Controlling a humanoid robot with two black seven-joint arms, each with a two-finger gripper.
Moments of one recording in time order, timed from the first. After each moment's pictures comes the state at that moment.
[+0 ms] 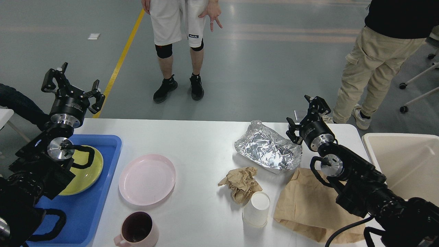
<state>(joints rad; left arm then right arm) -0.90 0.20 -0.79 -0.05 -0.15 -0.60 -0.40 0.72 -0.07 0.77 0.37 -0.19 0.22 0.30</state>
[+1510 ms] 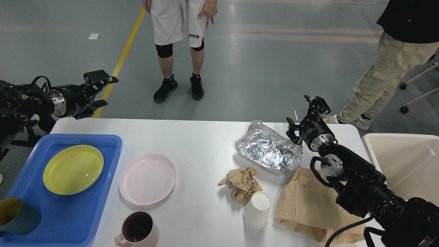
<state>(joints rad) -1.17 0.39 0.70 -0.15 -0.05 -0.68 -0.35 0.72 -0.07 0.77 0.37 -0.19 0.22 0.30</state>
